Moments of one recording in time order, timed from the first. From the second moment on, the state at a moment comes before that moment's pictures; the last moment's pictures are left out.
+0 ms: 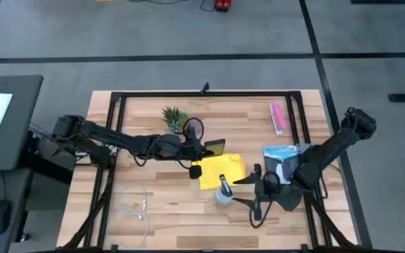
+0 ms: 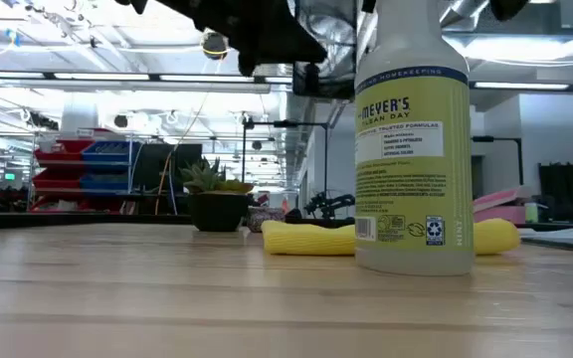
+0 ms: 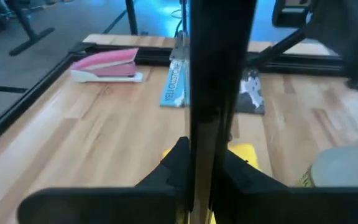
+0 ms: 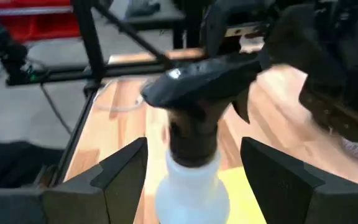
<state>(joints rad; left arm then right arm) -0.12 1.50 0.97 0.33 -0.31 -0.02 0.76 1.37 0.79 0.22 0.84 0.34</state>
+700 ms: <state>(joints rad) -0.15 1.53 0.96 0.31 -0.29 -0.18 0.74 1.62 0.96 0.27 1.08 0.27</state>
